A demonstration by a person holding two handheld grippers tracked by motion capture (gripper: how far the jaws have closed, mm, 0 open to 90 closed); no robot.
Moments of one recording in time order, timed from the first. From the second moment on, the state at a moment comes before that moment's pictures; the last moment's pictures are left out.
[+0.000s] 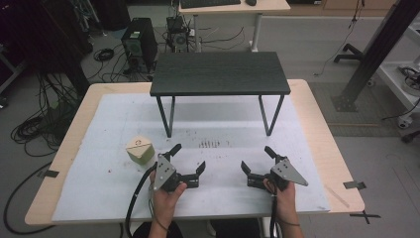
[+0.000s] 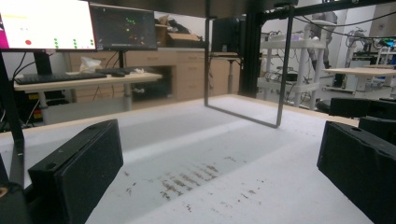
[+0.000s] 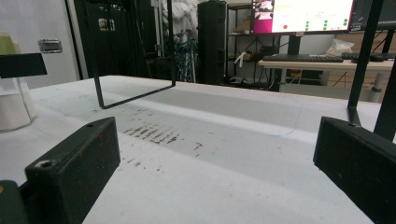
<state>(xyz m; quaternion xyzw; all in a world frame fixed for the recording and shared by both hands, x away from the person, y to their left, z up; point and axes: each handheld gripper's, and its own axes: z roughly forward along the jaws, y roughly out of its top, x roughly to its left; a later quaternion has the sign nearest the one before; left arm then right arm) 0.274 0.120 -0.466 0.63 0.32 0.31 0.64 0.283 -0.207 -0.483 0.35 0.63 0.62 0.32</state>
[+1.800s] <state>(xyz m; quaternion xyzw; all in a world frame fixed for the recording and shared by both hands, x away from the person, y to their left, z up) 0.245 0.133 -0.465 0.63 0.31 0.30 0.64 0.283 -0.207 -0.483 0.35 0.63 0.62 0.31</state>
